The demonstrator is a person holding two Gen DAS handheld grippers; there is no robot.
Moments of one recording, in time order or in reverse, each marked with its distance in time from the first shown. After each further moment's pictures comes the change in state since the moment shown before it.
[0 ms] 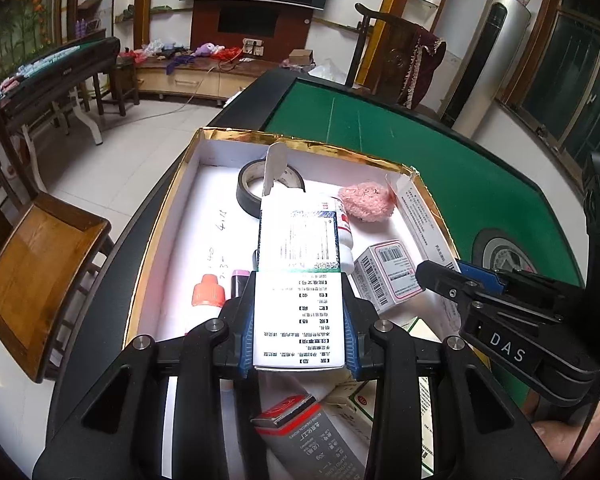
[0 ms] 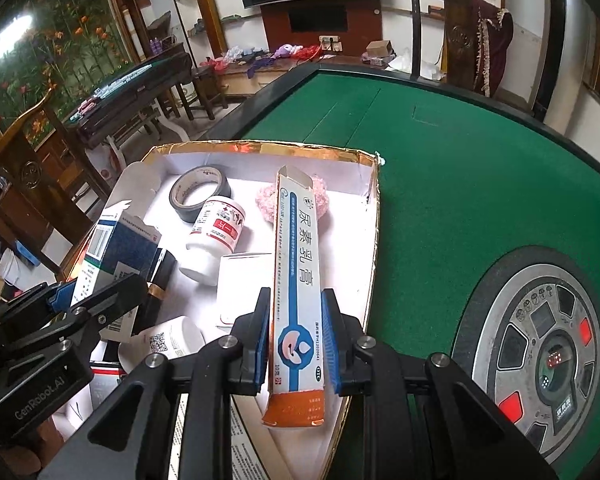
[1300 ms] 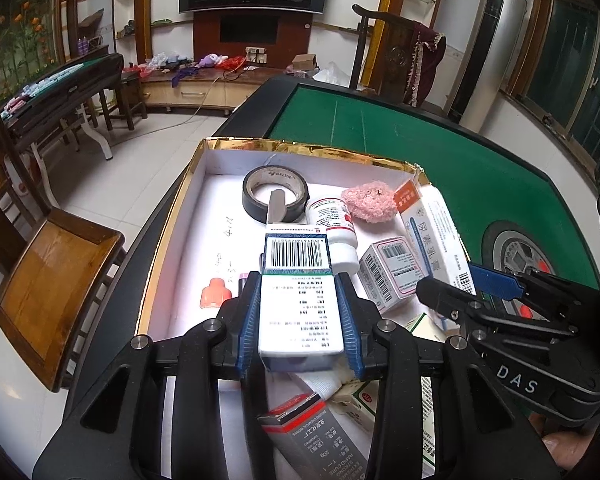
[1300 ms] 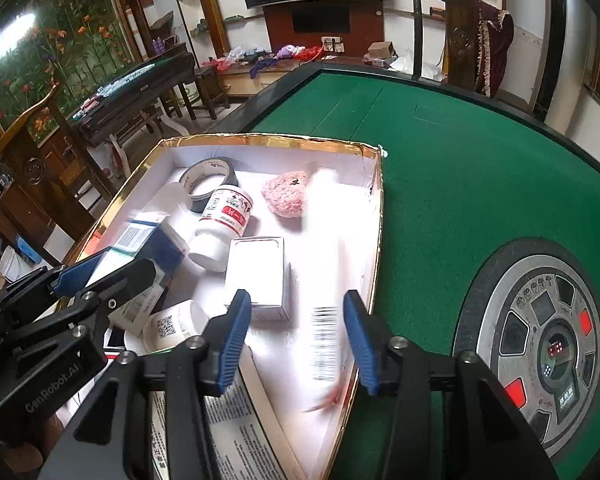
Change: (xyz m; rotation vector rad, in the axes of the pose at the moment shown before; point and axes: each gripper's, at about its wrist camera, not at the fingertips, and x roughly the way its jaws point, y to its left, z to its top) left arm -0.001 -0.008 -0.002 0.047 -0.024 0.053; right arm -0.003 0.002 -0.008 -0.003 -0.005 0.009
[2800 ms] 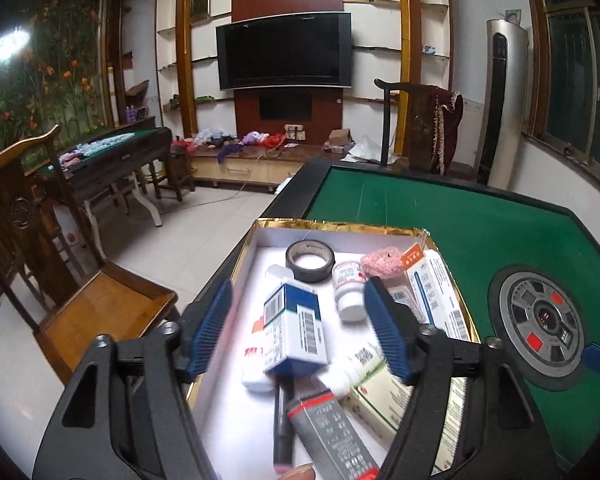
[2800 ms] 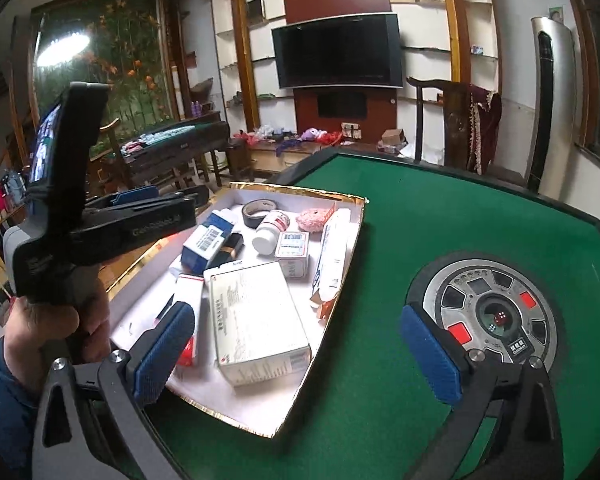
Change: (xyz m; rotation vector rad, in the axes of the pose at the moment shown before) left arm -0.072 -0.018 -0.022 0.020 -0.296 0.190; right arm -0.128 0.007 -0.099 -0.111 -0.339 0.039
